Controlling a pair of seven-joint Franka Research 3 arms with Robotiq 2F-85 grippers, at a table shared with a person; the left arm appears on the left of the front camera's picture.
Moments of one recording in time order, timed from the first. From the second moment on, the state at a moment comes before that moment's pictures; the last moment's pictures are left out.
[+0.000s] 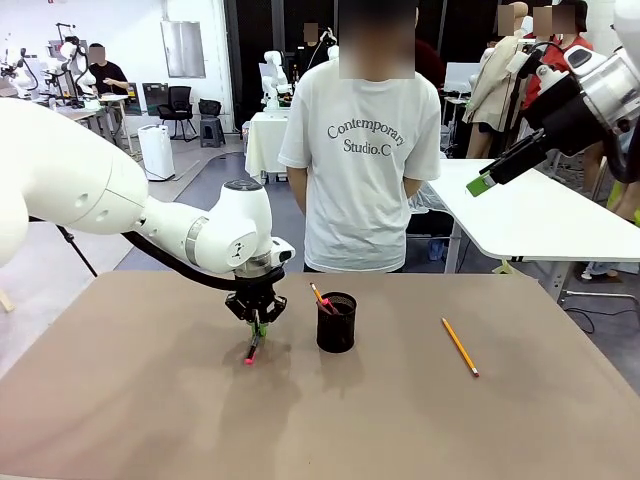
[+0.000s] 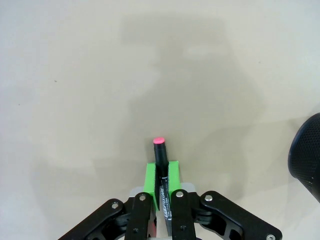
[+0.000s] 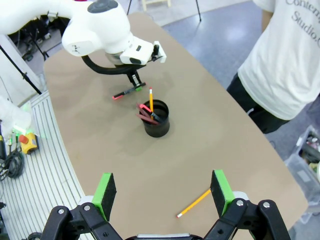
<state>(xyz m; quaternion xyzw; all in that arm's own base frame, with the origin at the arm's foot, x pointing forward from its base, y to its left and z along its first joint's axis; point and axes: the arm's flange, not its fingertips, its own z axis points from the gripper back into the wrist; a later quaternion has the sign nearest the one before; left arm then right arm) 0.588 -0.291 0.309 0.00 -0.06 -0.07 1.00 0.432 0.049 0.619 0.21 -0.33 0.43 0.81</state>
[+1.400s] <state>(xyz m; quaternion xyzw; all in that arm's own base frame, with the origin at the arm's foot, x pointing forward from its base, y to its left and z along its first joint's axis) 0.541 -0.232 0.451 -0.33 -0.22 -0.17 0.90 0.432 0.049 0.619 0.21 -0.33 0.43 0.81</state>
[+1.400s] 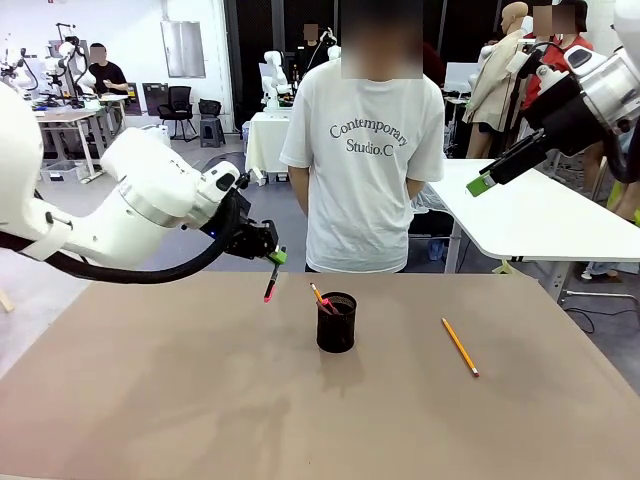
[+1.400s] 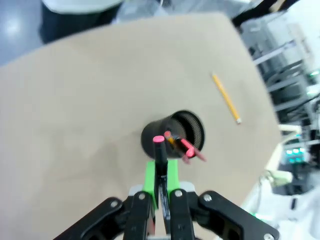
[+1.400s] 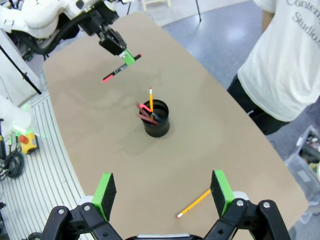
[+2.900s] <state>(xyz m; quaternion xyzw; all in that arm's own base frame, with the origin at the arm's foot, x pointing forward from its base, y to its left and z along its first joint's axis) 0.496 -0.228 0.484 -0.42 -0.44 -0.34 0.72 0.432 0.049 0.619 0.21 -0.33 0.43 0.81</state>
